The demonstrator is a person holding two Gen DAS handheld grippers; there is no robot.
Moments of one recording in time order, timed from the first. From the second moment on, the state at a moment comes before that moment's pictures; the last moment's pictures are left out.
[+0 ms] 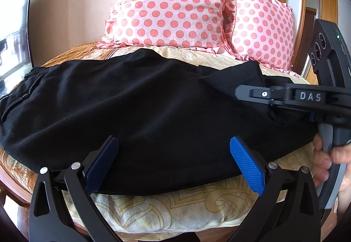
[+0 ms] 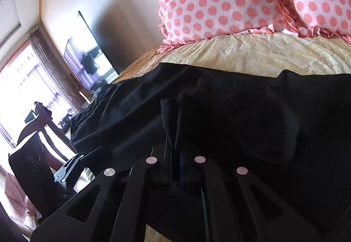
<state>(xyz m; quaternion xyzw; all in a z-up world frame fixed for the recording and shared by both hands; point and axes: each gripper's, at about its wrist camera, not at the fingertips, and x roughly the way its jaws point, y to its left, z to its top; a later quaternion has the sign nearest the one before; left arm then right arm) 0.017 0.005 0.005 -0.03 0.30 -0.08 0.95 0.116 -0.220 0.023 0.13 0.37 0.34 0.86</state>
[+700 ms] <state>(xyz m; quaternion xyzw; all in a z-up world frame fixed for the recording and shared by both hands) 0.014 0.012 0.007 -0.05 0.29 -0.10 0.95 0.101 -0.300 0.049 0.18 0.37 0.29 0.86</state>
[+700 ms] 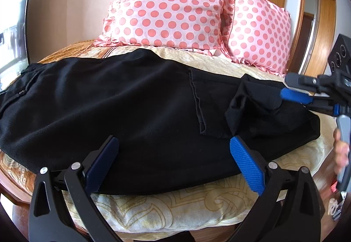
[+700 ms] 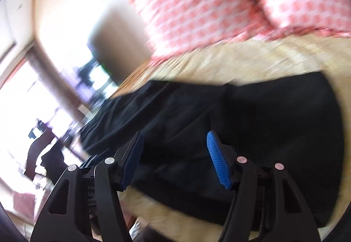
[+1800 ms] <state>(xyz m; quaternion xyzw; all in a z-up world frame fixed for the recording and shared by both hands) -0.037 0.096 0.047 -0.16 0.21 -0.09 0.96 0.141 -0.199 0.055 0.09 0.37 0.37 0.85</state>
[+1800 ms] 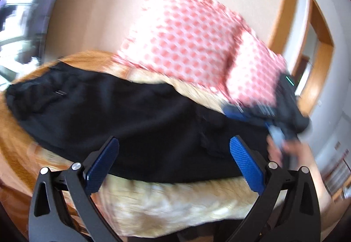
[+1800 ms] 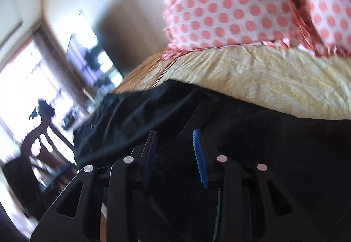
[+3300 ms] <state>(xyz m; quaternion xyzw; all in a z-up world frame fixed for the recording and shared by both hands) 0.016 0.322 0.016 -0.51 0.31 0.01 0.80 0.061 -0.174 0.020 -0.05 0.34 0.39 0.85</state>
